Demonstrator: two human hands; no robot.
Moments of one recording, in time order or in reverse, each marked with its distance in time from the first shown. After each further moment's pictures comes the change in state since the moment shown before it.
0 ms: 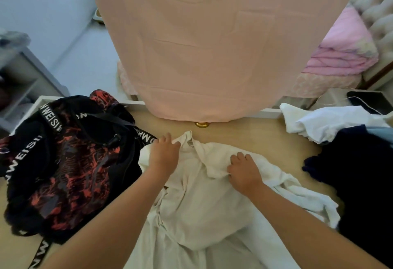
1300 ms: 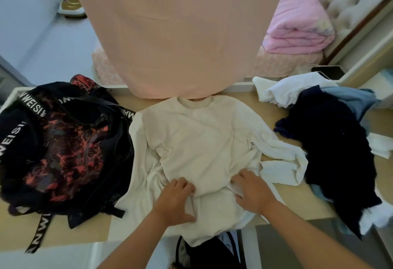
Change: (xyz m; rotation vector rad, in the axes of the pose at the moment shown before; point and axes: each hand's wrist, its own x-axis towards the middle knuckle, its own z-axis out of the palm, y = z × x) left_hand -0.168 0.067 0.123 -0.455 -0.028 0.498; right_hand -0.187 -0.018 0.056 0.468 -0.095 0.082
